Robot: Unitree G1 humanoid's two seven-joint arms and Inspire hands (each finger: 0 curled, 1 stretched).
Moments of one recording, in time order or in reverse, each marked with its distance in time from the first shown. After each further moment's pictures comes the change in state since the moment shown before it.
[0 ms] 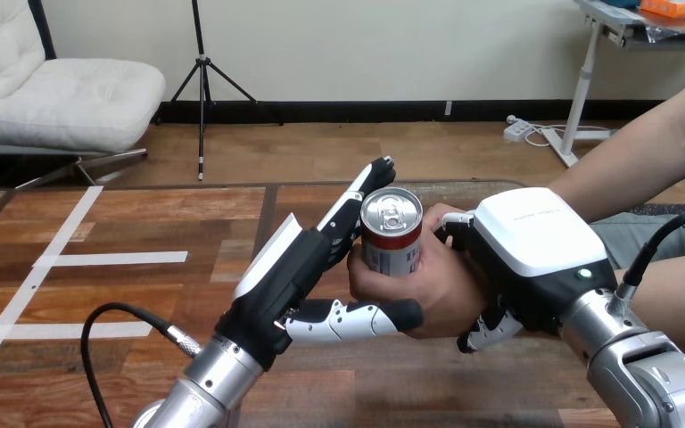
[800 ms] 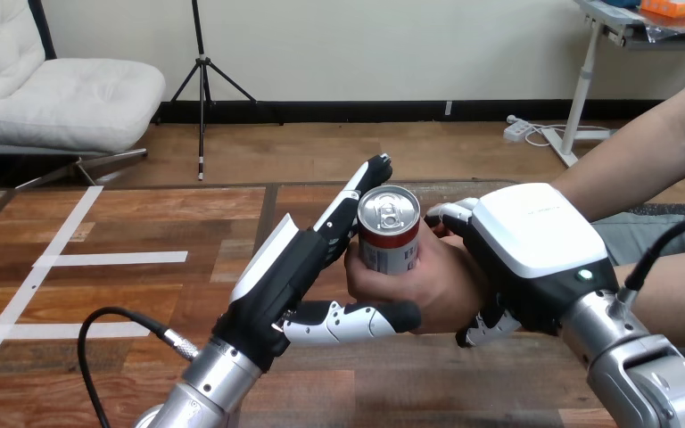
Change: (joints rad) left arm 0.007 0.000 0.004 0.011 0.009 -0.046 0.029; right arm 0.020 0.000 -0.001 -0.019 -0.018 -0.018 -0.057
